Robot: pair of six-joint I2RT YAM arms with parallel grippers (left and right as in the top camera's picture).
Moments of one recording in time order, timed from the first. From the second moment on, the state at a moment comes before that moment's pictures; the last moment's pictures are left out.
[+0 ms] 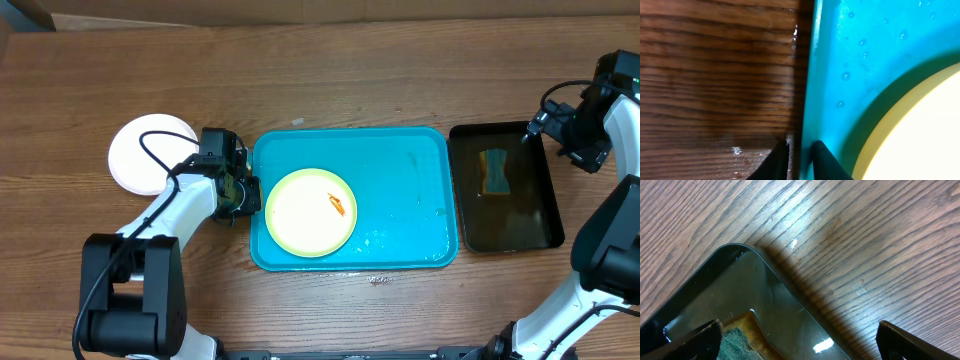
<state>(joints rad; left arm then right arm) -0.08 1.72 0.92 -0.56 0.15 -0.21 -0.36 2.00 1.62 -1.00 -0.04 0.31</state>
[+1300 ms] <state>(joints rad) -0.08 1.72 0.93 -0.59 -0.26 -0.04 -0.36 2.00 1.62 -1.00 -0.04 0.31</state>
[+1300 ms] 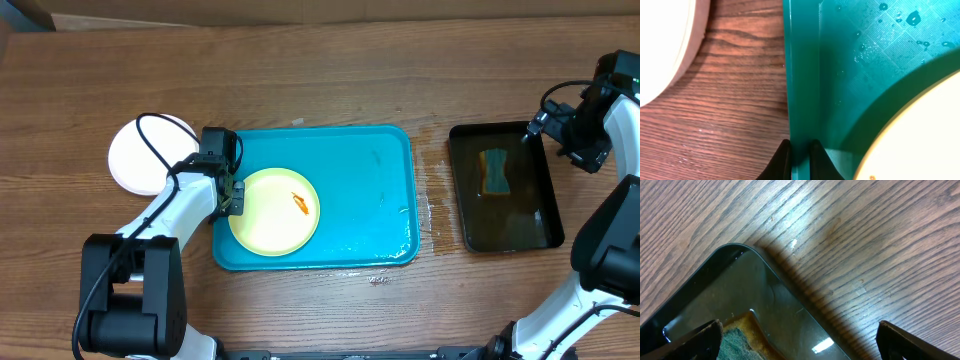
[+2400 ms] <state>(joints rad) -0.08 1.72 1.36 -1.04 -0.06 -0.07 -0.36 2.00 1.62 -1.00 -0.04 0.31</state>
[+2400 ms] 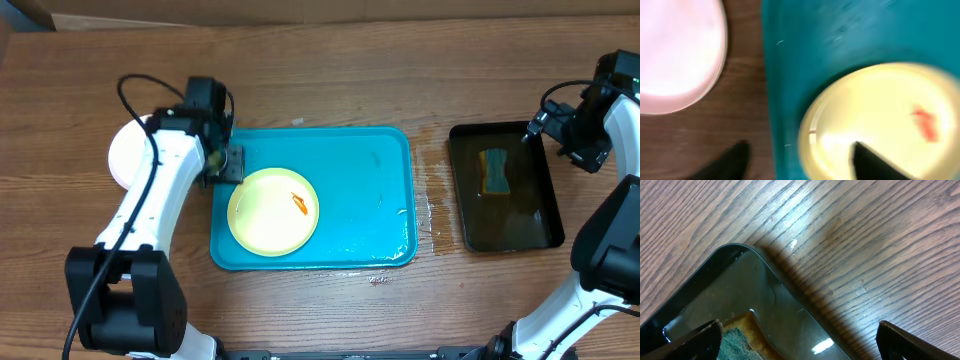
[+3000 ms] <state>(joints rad) -0.08 1.72 1.41 -1.05 0.41 -0.09 -0.36 2.00 1.62 -1.00 -0.04 0.31</state>
